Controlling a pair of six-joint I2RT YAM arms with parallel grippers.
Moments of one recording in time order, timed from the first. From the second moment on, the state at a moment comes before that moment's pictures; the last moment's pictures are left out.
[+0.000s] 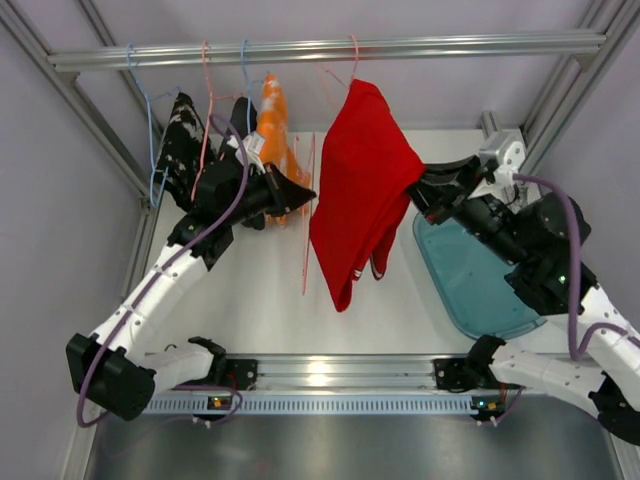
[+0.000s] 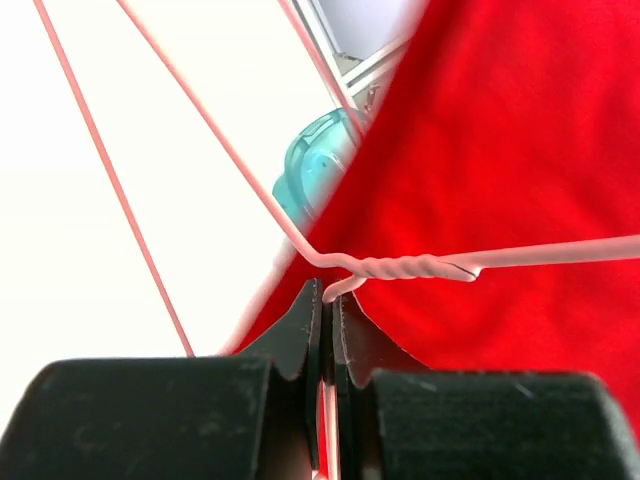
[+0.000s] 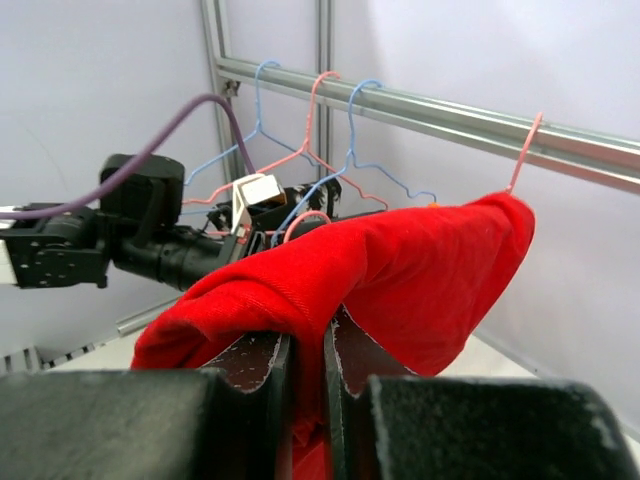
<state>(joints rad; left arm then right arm) -0.42 1.14 1.04 -0.11 0.45 -0.72 0.83 0.84 1.21 -0.03 -0.06 -0.01</state>
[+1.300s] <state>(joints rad) -0.42 1.07 1.00 -0.15 0.45 -0.63 0.03 0.26 1.28 -0.74 0.29 -0.14</state>
